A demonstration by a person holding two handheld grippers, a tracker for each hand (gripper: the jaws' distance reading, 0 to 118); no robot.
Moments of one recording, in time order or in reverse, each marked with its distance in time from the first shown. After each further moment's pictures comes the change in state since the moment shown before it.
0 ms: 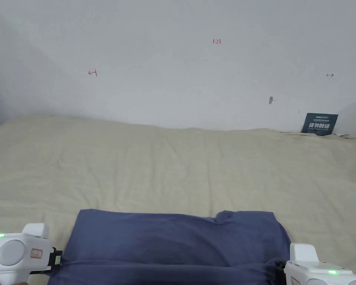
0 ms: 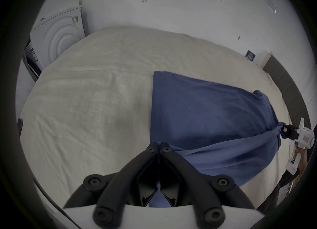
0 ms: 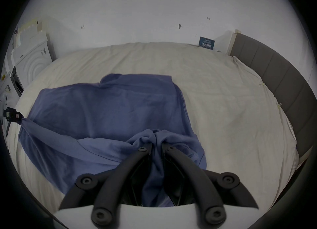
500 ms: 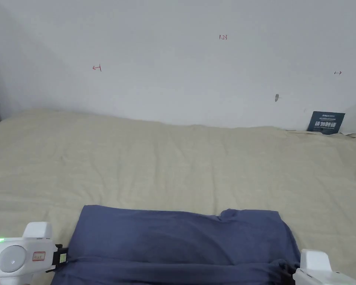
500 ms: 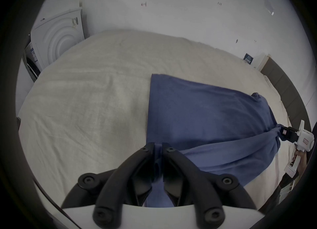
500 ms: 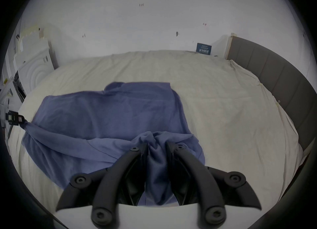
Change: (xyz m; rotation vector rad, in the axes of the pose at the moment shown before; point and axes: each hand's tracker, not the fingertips) left arm 0.002 -0.019 0.022 0.102 -0.030 0.015; right arm 0.003 -0.017 0.031 0.098 0.010 -0.041
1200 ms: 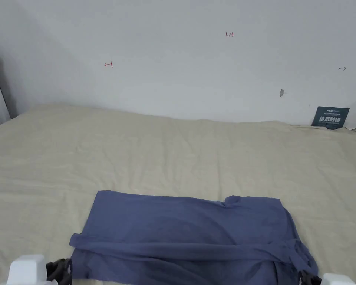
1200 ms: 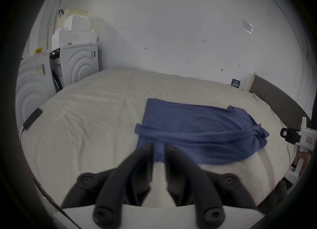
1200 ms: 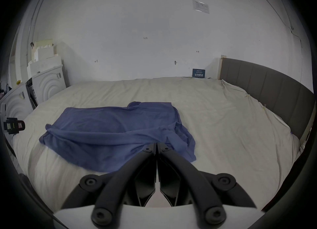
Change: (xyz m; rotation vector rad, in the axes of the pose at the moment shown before) left arm 0.014 -0.128 0.128 0.337 0.021 0.017; right arm -0.026 -0.076 0.129 0.253 0.019 -0.010
